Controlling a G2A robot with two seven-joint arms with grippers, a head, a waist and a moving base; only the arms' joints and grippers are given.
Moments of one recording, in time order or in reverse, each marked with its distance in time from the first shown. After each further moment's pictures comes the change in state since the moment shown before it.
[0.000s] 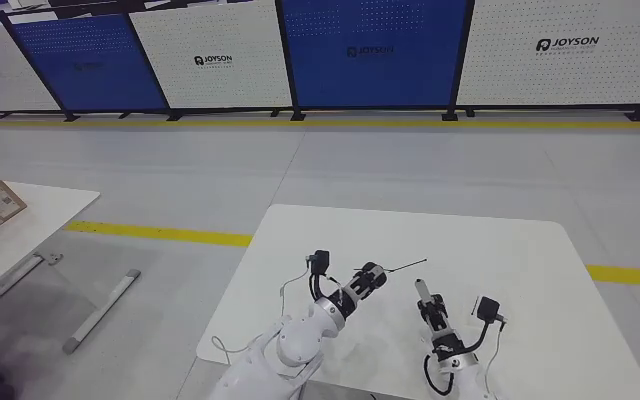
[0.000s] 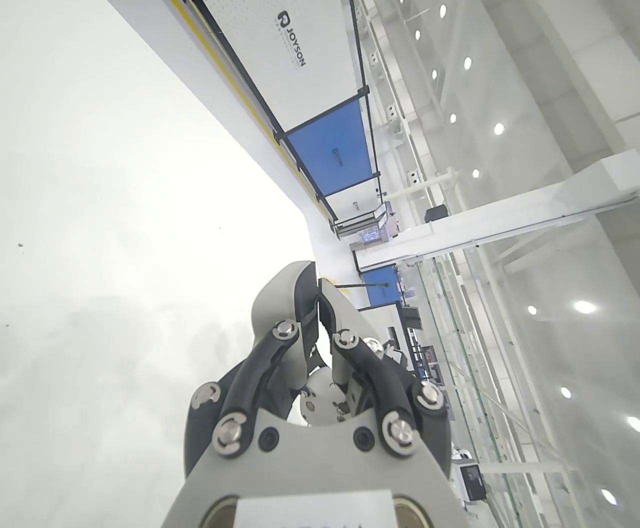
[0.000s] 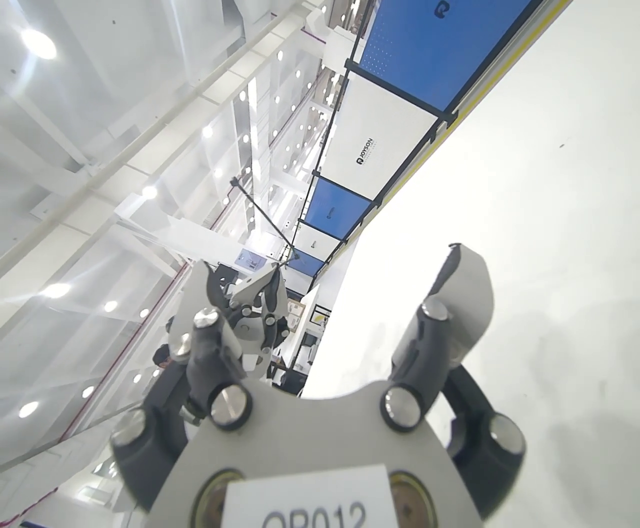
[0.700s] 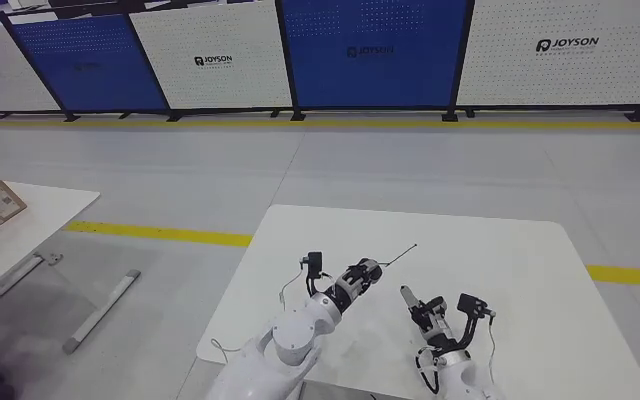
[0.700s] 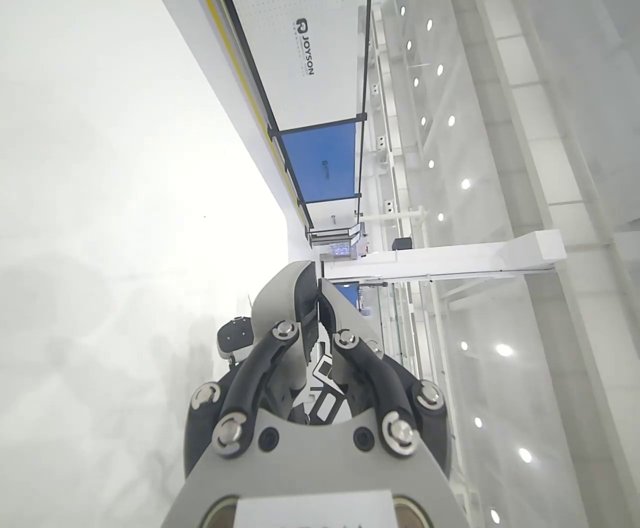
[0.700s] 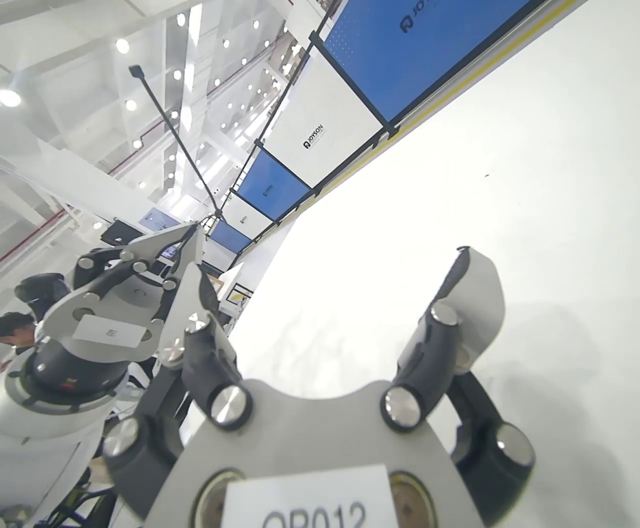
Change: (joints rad) left arm 0.003 -0.014 -0.042 -0.007 -0.239 0.046 0.020; right arm 0.037 0.004 -0.036 0.042 -0.313 0.145 -0.027
